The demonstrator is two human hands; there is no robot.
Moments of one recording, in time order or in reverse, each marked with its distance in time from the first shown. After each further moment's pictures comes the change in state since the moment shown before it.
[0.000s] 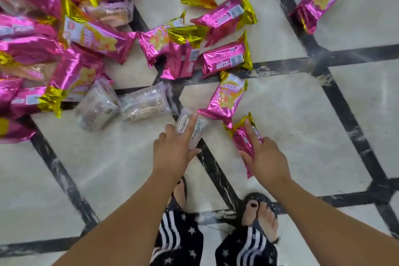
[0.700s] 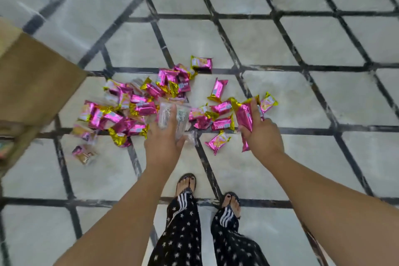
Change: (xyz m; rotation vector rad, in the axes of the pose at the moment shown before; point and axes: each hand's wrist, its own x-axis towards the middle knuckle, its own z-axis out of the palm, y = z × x) left_hand -0.249 -0.008 -0.412 -0.338 0.385 -0.265; right_hand -0.206 -0.124 -0.432 -0.091 0.344 -0.091
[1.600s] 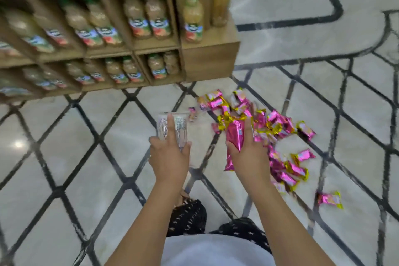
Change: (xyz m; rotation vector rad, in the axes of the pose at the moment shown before) left_hand -0.350 -0.213 -0.222 -0.355 0.410 -0.961; right_hand -0.324 -0.348 -0.124 0.112 -0.112 -0.662
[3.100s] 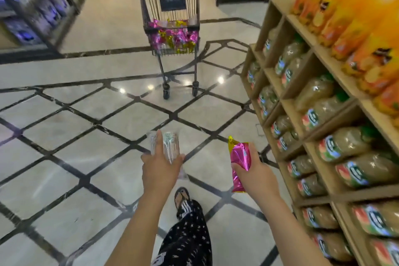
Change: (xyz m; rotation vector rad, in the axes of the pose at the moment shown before) left_hand 0.247 -0.526 -0.281 -0.639 0.762 -1.333; right_hand 0.042 -0.779 0.336 -0.477 -0.769 -1.227
